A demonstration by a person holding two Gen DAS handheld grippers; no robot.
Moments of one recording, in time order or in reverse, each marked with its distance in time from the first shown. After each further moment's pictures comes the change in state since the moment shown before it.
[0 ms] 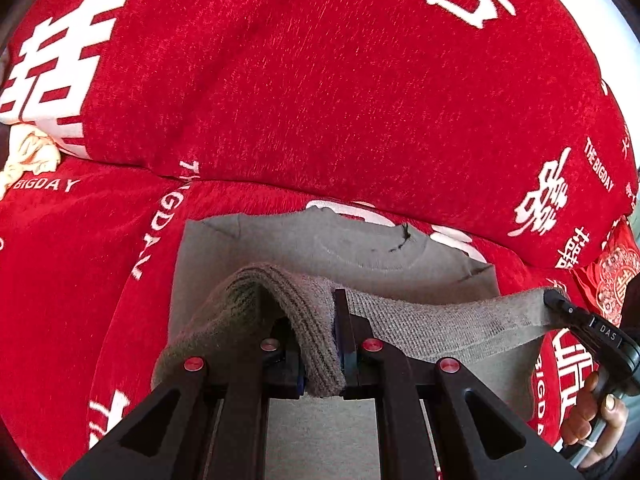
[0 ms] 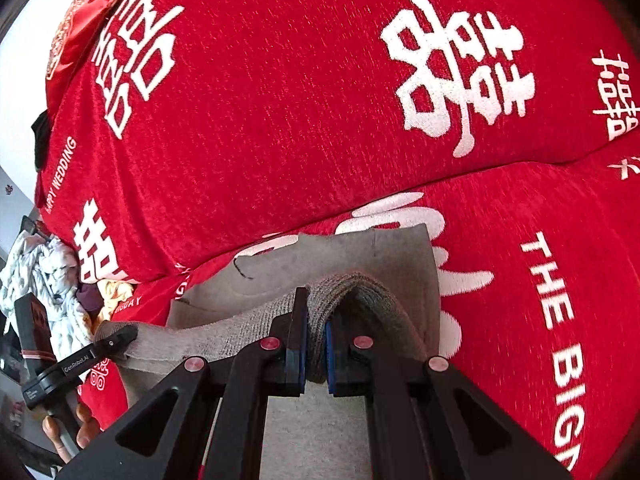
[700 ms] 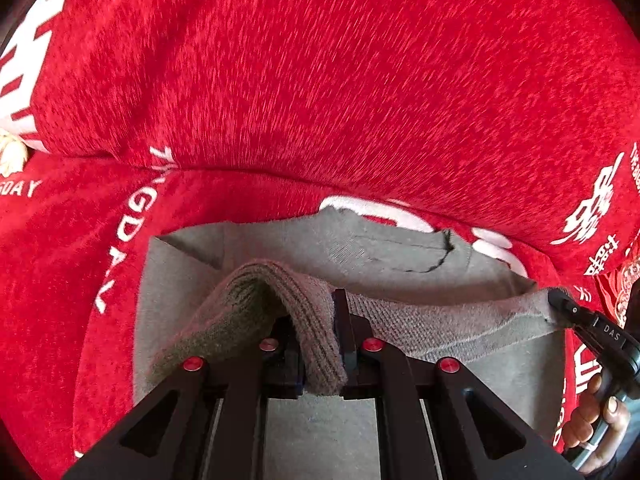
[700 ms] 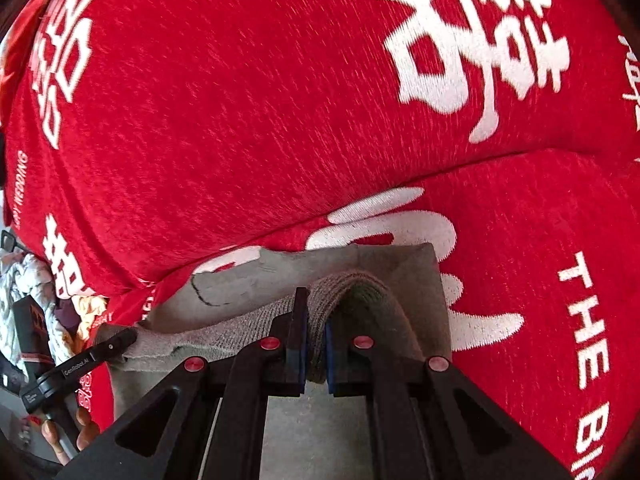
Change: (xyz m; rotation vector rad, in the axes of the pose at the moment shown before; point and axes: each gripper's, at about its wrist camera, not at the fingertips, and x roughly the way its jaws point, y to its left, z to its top) left arm 0.091 0.011 0.044 -0.025 0.127 0.041; right arm 0.089 -0.028 0.031 0.055 0.098 -0.049
